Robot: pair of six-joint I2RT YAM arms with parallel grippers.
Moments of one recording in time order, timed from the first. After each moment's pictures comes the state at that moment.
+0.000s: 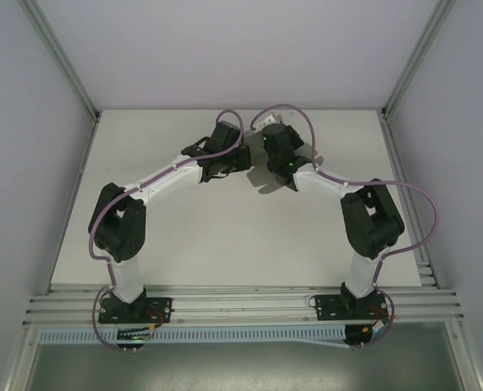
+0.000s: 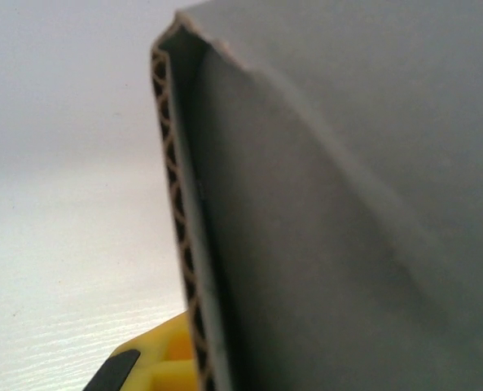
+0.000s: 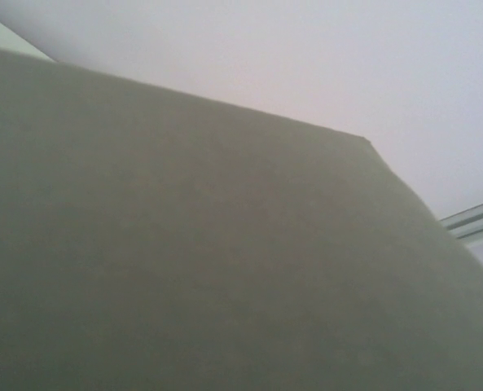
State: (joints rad) left arm -0.63 1.86 1.49 -0.40 0.07 -0.65; right arm 0.58 1.81 1.24 0.16 0.76 -0.55
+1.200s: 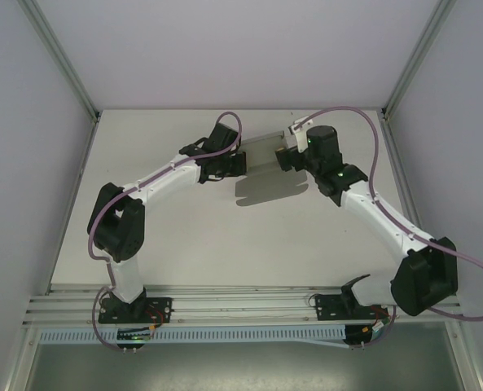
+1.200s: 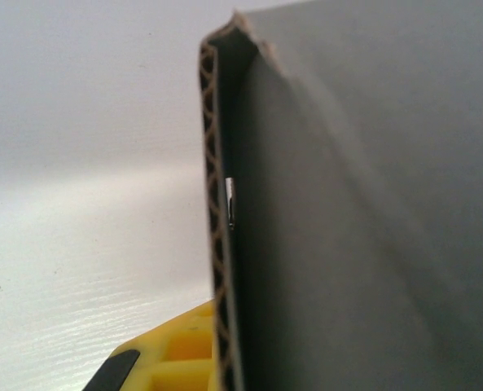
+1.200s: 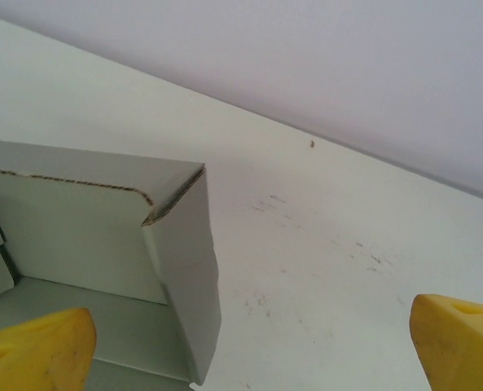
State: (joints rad) left arm -0.62 1.86 1.48 -0.49 0.10 -0.57; right arm 0.46 1.32 1.07 -0.25 0.18 -0.13
